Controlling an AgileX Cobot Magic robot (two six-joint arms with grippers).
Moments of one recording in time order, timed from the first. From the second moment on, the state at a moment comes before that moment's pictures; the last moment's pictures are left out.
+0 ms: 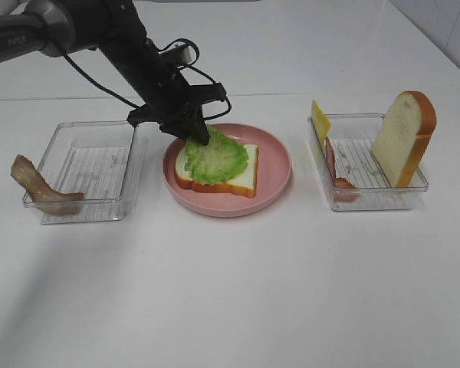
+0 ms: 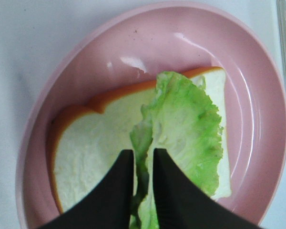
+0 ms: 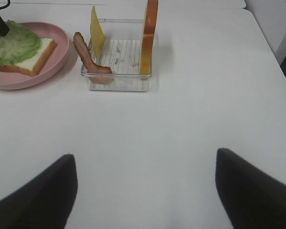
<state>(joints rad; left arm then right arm) -0.34 2.54 -2.22 -0.50 1.06 0.00 0.00 -0.01 -0.50 0.08 1.07 -0.08</state>
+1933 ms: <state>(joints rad) -0.27 1.99 -1.91 0.10 1.22 -0.15 0.00 -0.01 -0.50 0.08 1.07 -0.08</state>
